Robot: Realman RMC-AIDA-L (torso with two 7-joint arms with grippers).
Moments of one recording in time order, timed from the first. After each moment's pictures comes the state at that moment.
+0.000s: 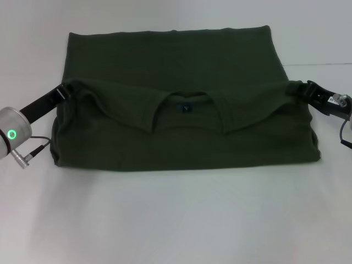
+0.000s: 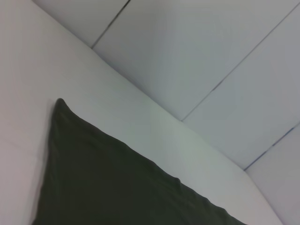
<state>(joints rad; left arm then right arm) -0.69 -2.16 0.19 0.46 1.95 0.94 -1.74 0.67 2.08 -0.39 -0.45 -1.99 -0.90 2.01</state>
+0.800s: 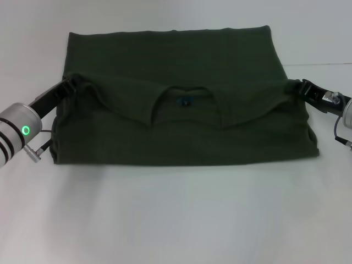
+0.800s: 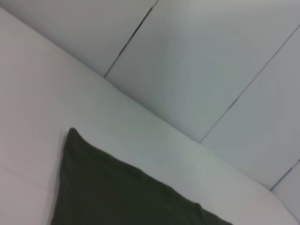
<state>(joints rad) -0.73 -2.16 0.19 0.34 1.76 0.82 -1.48 0.70 2.09 -0.40 -0.43 -1.99 -0.80 1.98</state>
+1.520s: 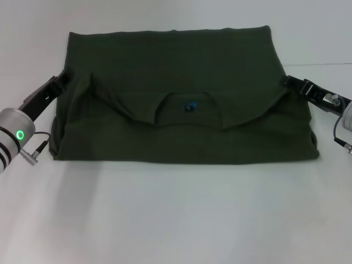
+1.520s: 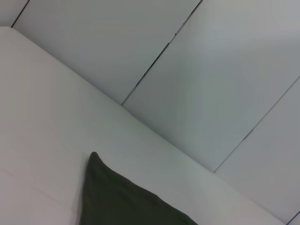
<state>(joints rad) -0.71 -2.17 0.18 0.29 1.57 0.81 -1.32 0.69 2.09 -0.40 -0.37 -1.85 -0.77 1.81</state>
